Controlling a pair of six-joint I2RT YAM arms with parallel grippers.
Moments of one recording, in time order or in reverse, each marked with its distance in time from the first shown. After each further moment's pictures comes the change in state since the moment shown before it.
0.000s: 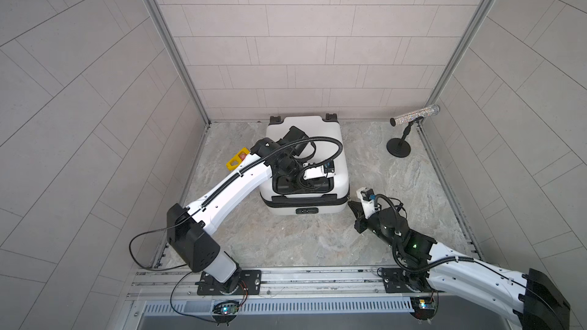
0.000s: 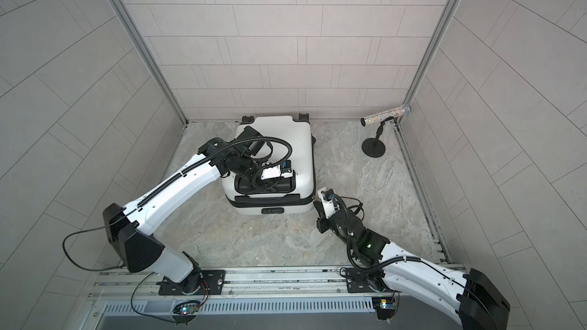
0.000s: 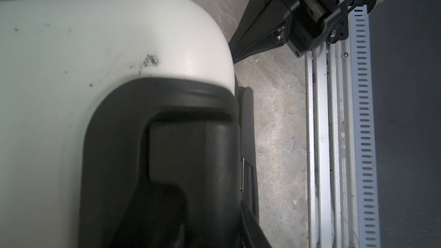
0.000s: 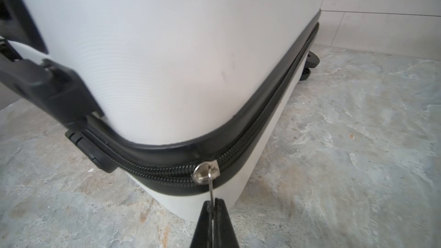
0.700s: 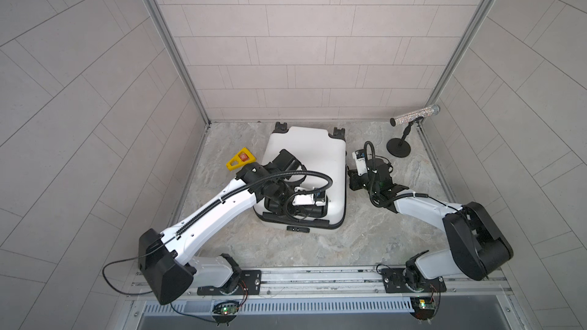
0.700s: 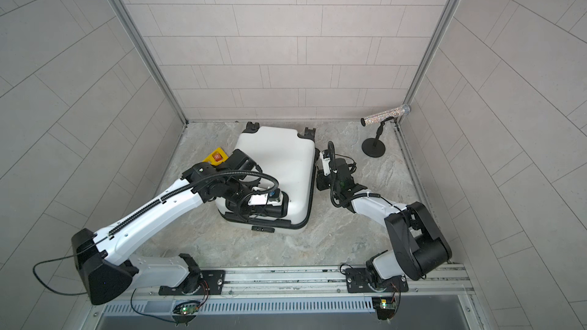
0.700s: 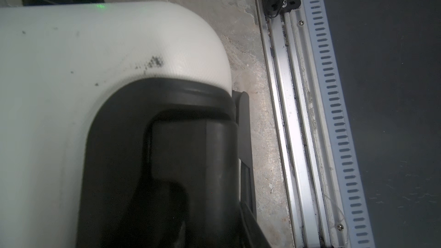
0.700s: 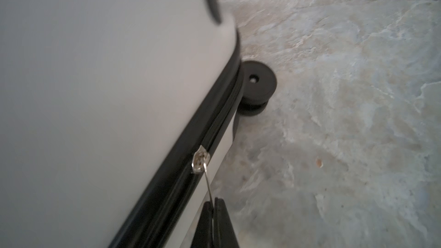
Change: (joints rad) left arm -0.070 -0.249 -0.323 0.055 0.036 0.103; right arm -0.475 0.786 0.483 0.092 -0.322 -0.027
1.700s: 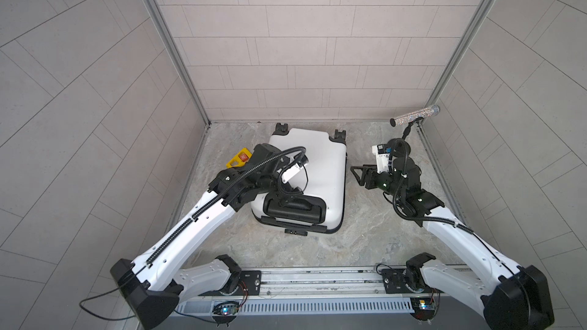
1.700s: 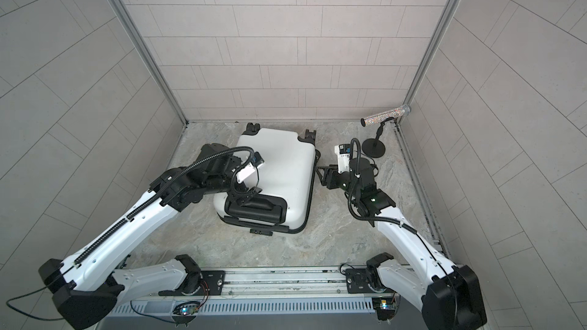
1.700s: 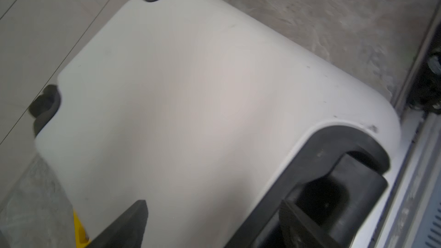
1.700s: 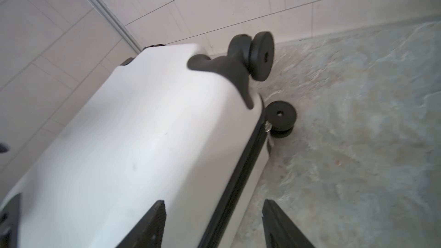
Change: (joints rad) left arm 0.132 -0.148 0.038 0.204 -0.409 -0.591; right arm 0.021 -0.546 -0.027 -0.340 -0.209 0.256
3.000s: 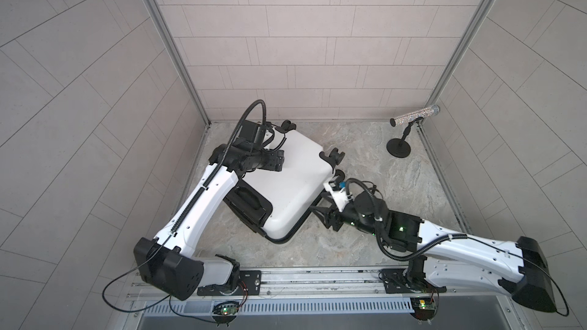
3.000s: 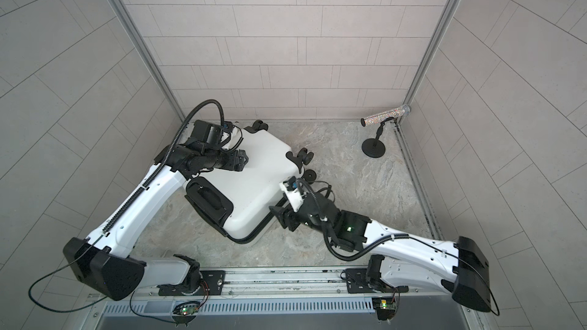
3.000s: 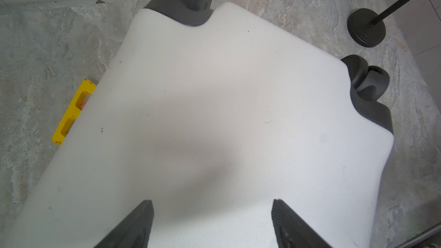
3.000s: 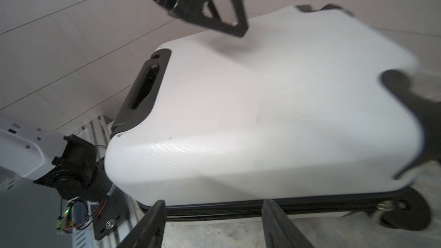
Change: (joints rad) left arm 0.251 0.187 0.115 -0.029 0.017 -0.449; right arm 0.633 -0.026 -0.004 0.056 0.410 -0.194
